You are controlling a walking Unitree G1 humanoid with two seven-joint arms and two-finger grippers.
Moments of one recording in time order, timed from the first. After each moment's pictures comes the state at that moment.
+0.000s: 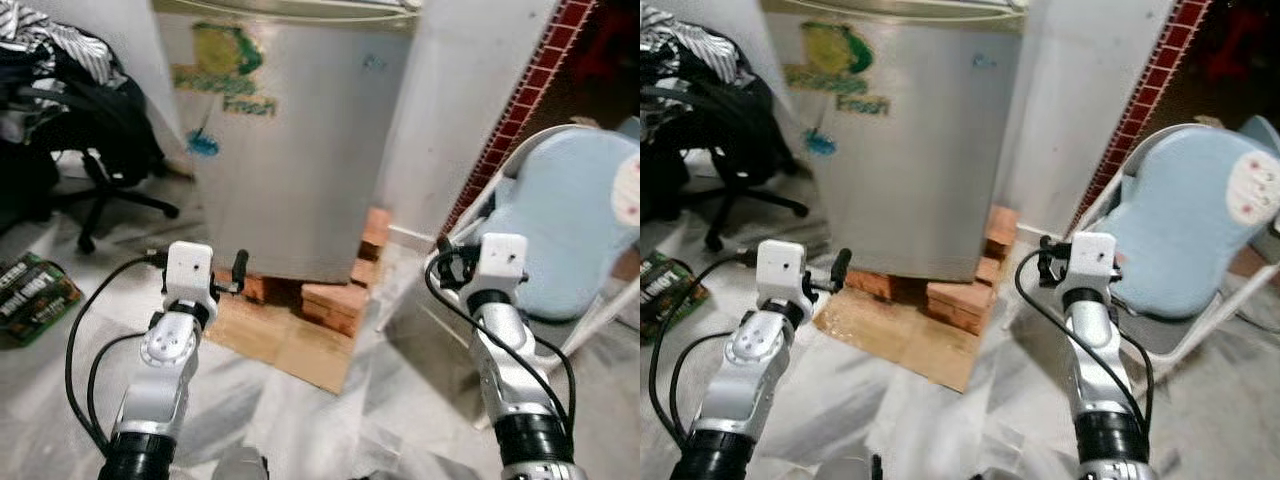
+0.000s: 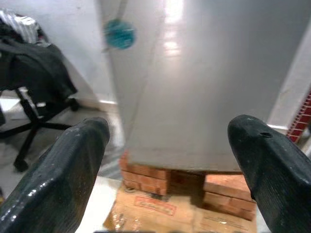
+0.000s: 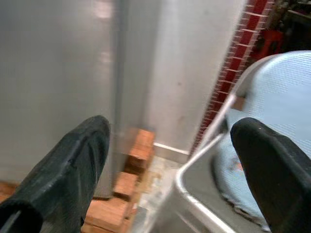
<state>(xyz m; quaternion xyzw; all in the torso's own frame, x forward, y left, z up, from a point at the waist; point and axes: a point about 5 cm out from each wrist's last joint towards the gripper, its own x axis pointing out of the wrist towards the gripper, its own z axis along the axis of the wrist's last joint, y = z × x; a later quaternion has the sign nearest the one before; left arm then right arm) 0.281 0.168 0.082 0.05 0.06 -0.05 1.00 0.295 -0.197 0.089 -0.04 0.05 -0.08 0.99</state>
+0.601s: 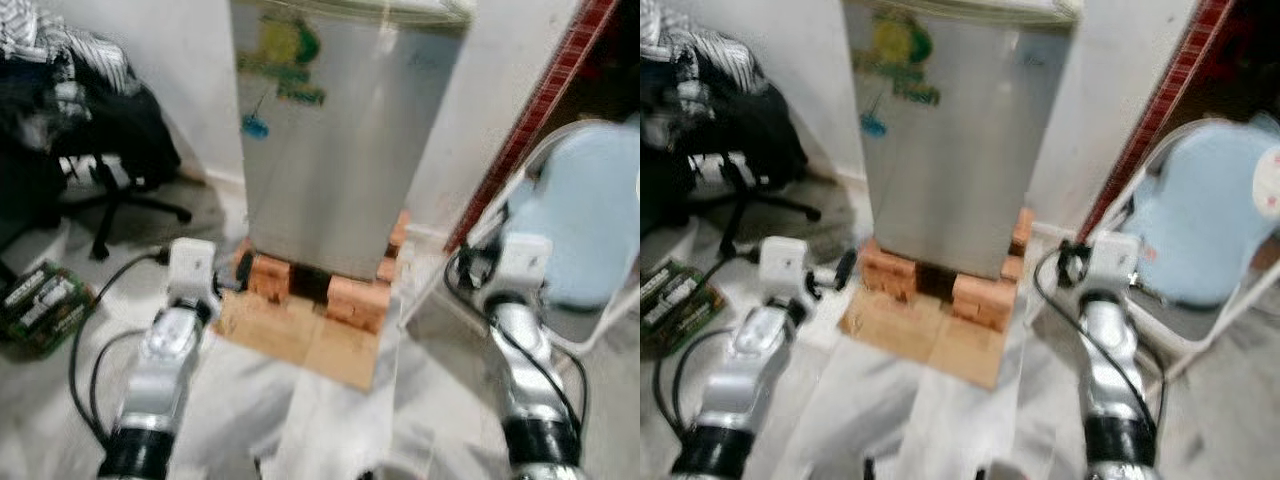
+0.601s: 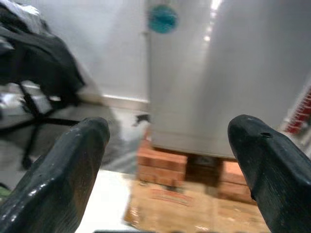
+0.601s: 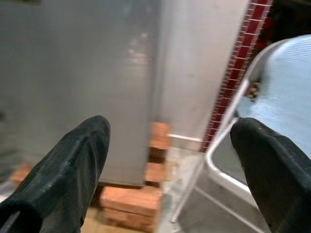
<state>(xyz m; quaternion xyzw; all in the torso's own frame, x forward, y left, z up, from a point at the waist) 0.285 0.179 0.081 0.03 0.08 -0.05 1.00 0.295 -0.194 0.090 -0.01 0.06 -0.08 1.00</state>
